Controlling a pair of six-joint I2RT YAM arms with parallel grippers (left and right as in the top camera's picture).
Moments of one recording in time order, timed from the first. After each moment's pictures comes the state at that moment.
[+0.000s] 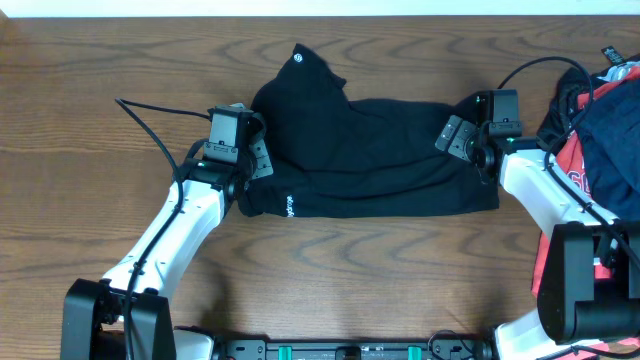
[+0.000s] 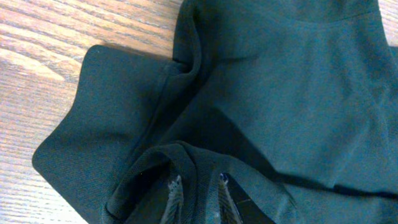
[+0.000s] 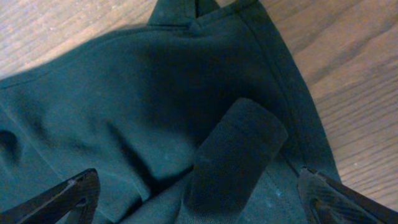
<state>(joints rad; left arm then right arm) -0.23 1.50 0.92 -0.40 -0.03 -0.47 0.06 1.72 1.02 -0.34 0.09 0.50</state>
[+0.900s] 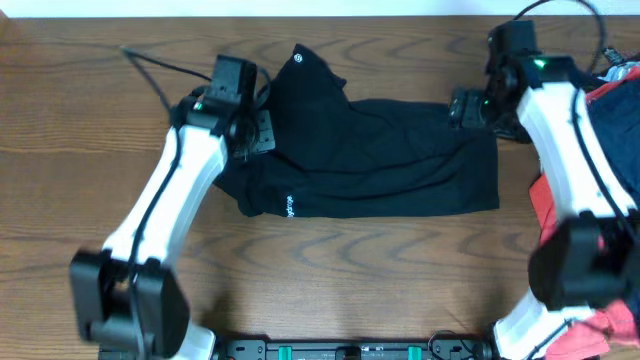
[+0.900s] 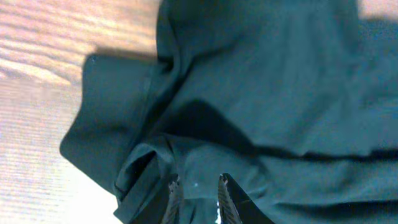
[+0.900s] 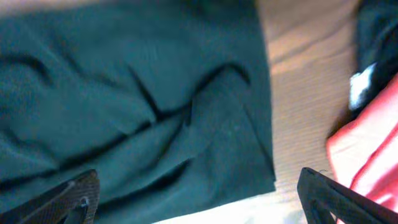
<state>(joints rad) -0.23 1.70 1.39 -0.90 0.02 -0.37 0.06 1.90 1.66 -1.16 0.06 0.31</state>
